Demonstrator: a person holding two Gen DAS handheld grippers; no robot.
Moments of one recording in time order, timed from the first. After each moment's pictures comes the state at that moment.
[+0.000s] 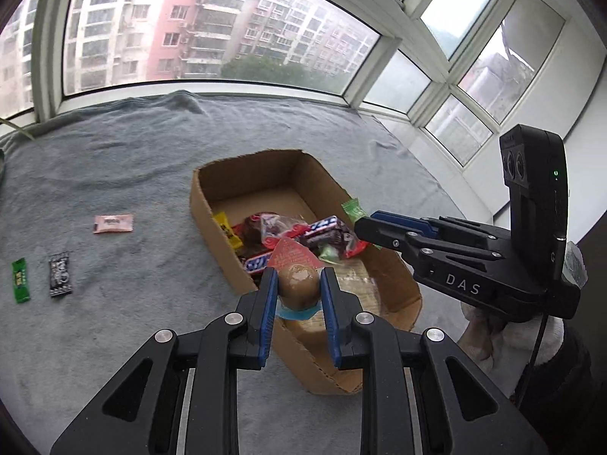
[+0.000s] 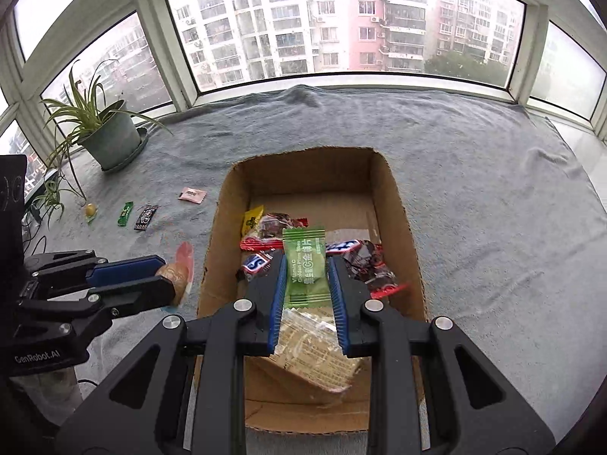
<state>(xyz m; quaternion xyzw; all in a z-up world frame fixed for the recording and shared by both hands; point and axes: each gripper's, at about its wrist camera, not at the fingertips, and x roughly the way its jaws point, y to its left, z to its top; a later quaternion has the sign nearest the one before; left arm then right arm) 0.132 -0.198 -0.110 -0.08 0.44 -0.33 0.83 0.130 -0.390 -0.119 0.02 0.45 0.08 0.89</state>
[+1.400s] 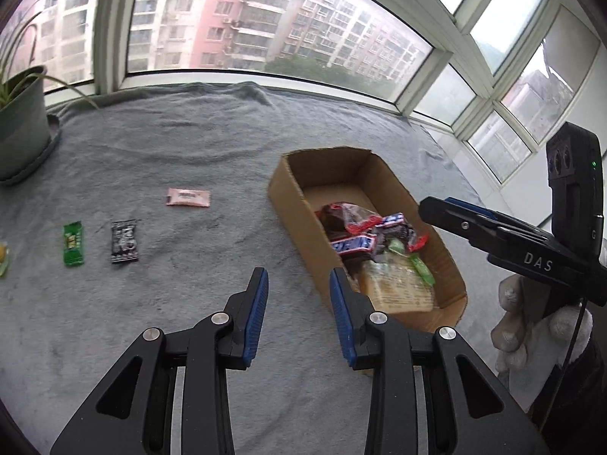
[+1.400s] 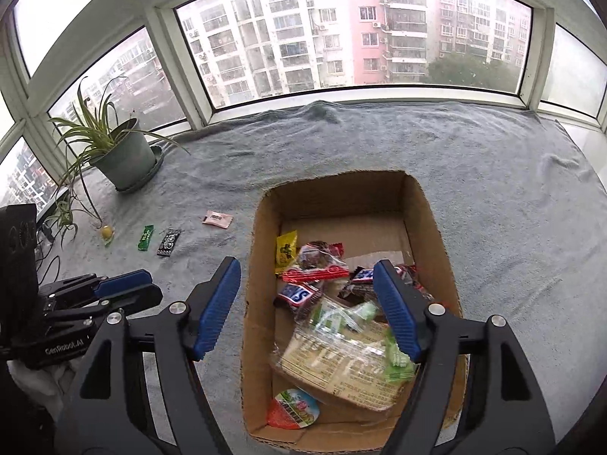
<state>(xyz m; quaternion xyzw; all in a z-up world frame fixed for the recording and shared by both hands) 0.133 -0.128 -0.122 -0.10 0.46 -0.23 0.85 0.153 -0.346 -0.102 0.04 0.43 0.11 0.89</state>
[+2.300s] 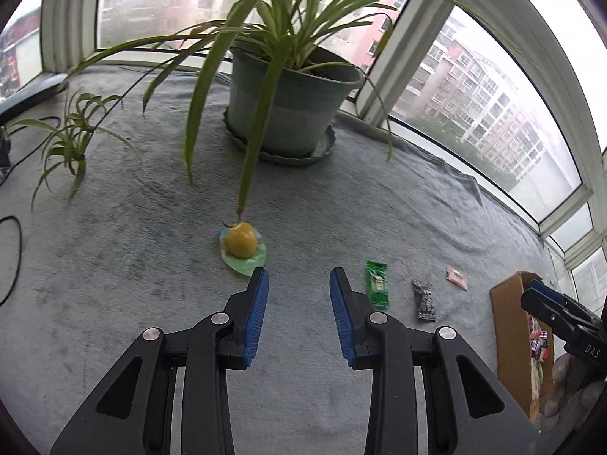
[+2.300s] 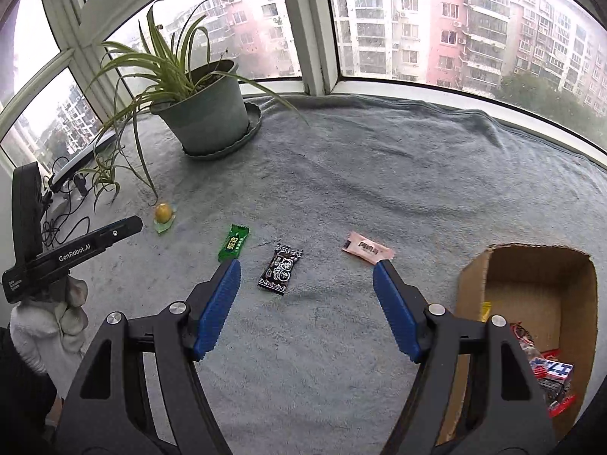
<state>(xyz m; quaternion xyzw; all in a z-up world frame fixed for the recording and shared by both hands) 0.143 0.099 -0.154 -0.20 0.43 0.05 0.88 0.219 -0.165 -0.145 -0.03 0.47 0.24 0.85</state>
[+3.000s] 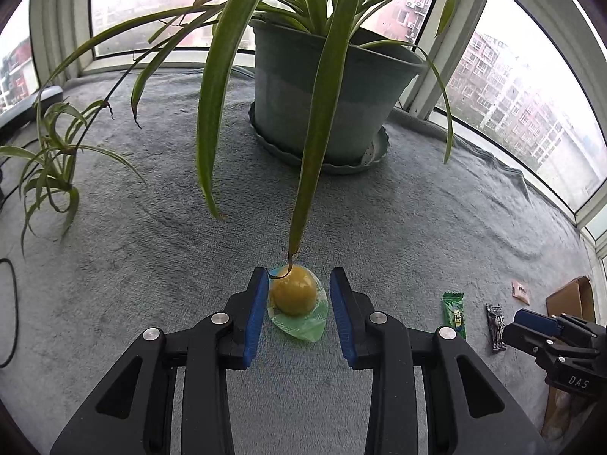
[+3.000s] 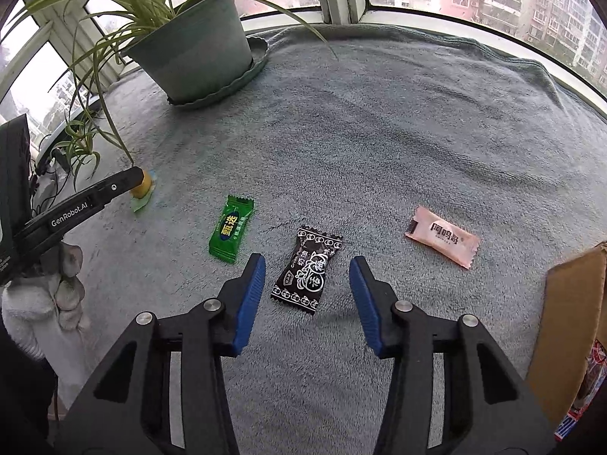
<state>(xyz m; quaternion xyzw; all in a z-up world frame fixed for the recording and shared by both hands) 0.189 0.124 -0.191 -0.15 0.45 0.08 0.88 0.252 -0.119 -0.213 -0.03 0.54 0.25 0.80</state>
